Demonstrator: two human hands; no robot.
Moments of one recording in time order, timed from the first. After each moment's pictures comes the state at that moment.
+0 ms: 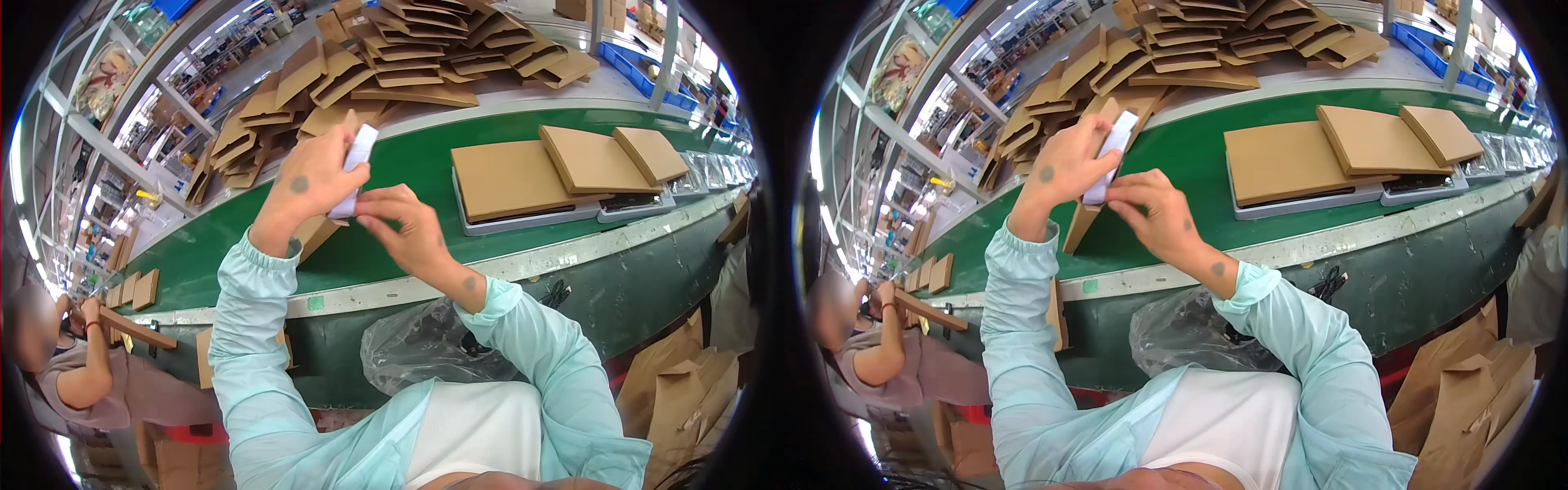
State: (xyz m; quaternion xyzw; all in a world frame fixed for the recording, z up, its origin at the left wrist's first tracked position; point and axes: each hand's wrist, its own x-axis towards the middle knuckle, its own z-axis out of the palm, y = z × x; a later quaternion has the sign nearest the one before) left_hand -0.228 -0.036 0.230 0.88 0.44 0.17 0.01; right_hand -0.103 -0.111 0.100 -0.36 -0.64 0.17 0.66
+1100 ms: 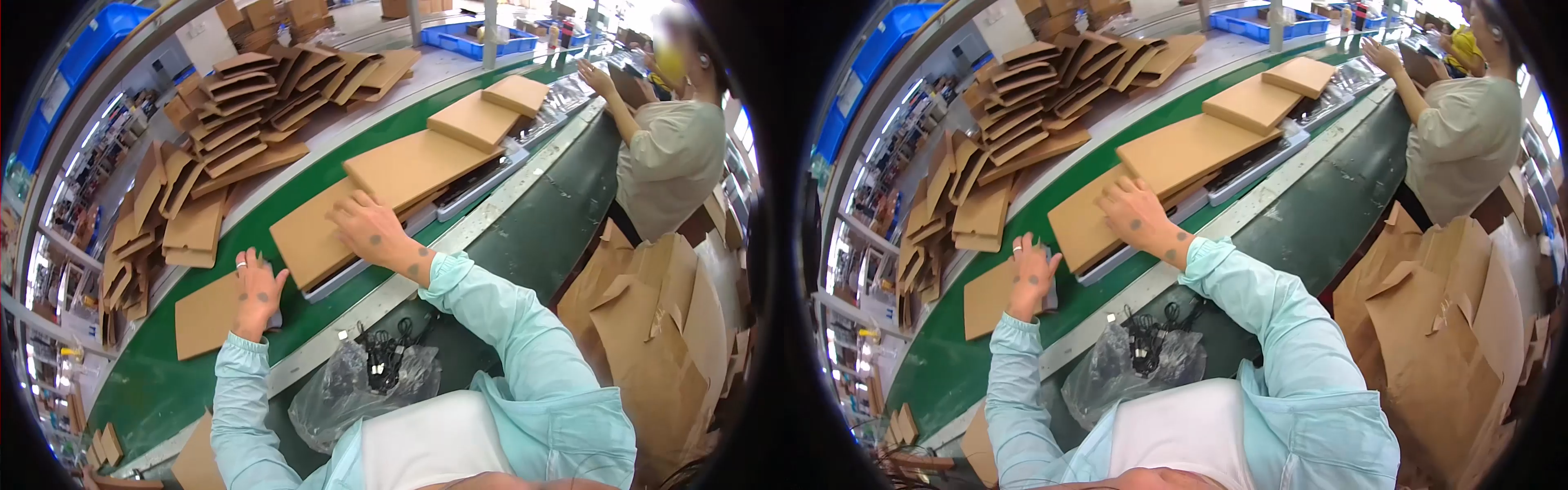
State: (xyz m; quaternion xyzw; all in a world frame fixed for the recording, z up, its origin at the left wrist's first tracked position) left_hand -0.157 0.017 0.041 0.92 0.33 0.12 -0.15; right_hand 0.095 -0.132 0.066 -0.66 -0.68 -0.13 0.30
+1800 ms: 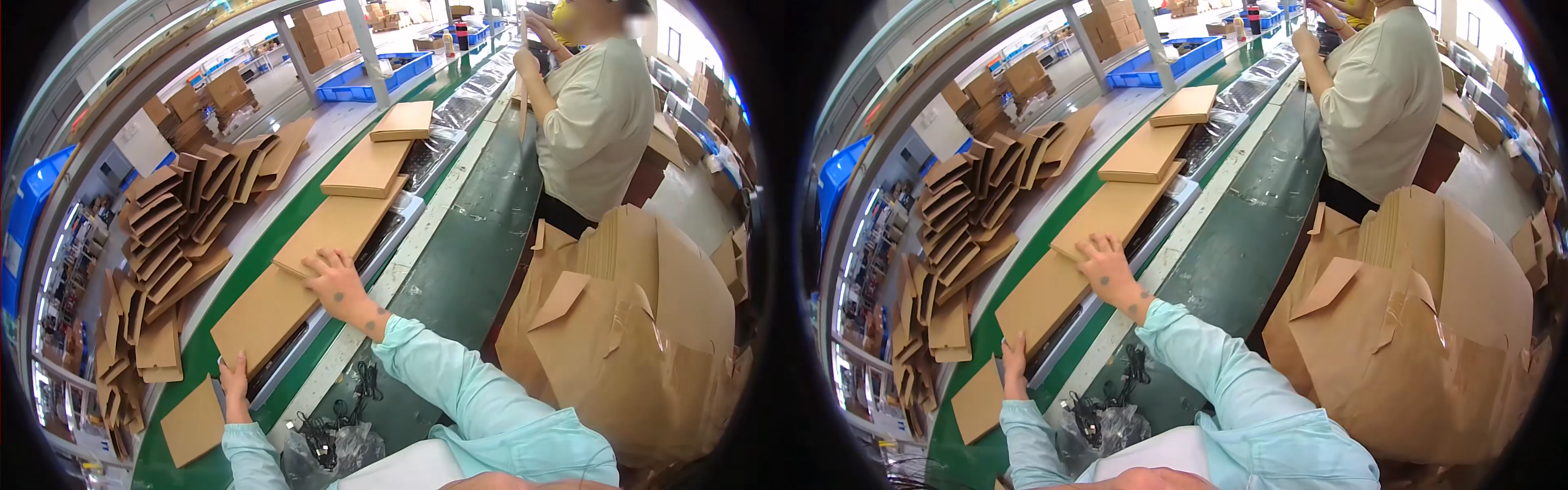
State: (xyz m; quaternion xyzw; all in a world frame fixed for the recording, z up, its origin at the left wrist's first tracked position) left_hand -0.100 0.030 -0.022 0.74 0.53 0.26 0.32; right_hand 0.201 -0.177 0.019 -0.71 -0.52 -0.26 0.39
